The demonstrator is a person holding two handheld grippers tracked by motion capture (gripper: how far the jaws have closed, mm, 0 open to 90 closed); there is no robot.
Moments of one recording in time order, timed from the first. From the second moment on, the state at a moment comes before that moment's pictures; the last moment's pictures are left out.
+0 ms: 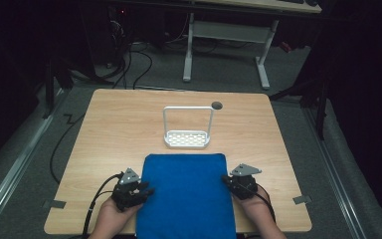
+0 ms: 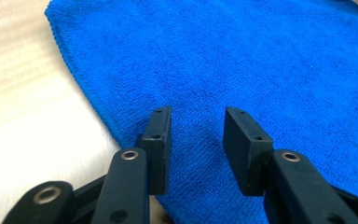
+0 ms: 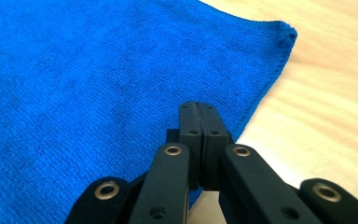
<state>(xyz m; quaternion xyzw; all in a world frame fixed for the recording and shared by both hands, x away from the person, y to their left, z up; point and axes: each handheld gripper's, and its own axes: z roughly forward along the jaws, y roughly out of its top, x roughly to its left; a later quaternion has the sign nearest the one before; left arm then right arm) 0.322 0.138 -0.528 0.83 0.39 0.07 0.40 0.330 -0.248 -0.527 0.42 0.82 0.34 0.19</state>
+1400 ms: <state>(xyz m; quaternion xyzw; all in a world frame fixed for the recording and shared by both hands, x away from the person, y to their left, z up) 0.400 0.137 -0.536 0.79 0.44 0.13 0.41 0.317 -0.270 -0.522 0.45 0.78 0.39 0.18</state>
